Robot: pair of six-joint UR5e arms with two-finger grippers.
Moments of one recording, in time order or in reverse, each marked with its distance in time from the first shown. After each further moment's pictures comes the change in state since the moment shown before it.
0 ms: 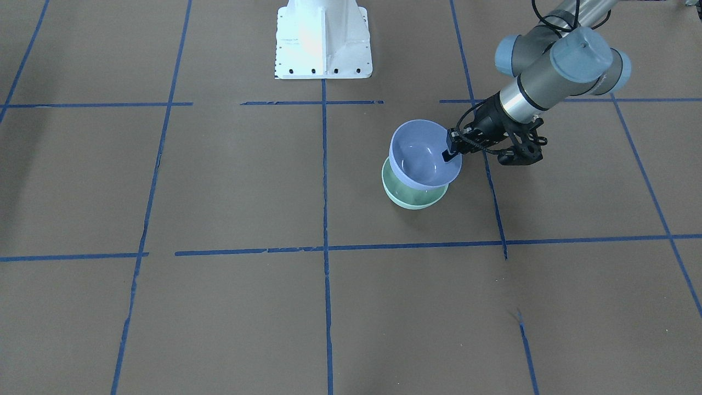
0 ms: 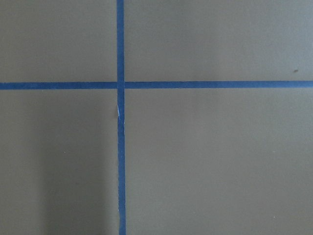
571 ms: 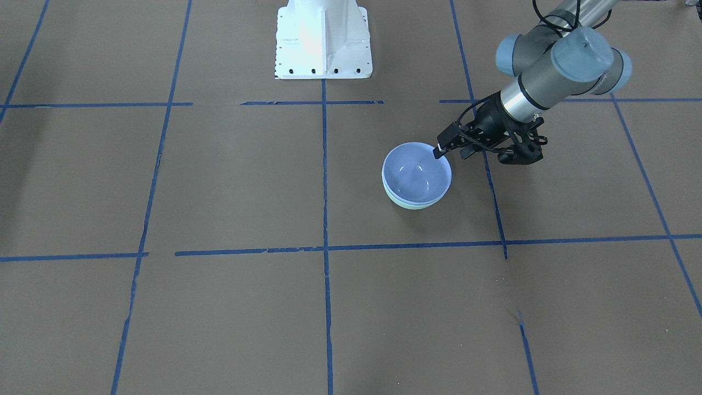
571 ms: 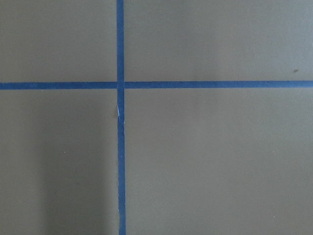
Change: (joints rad) left arm -0.004 0.008 -0.024 0.000 -0.006 0.013; right arm 0.000 0.000 0.000 0.000 0.000 0.000
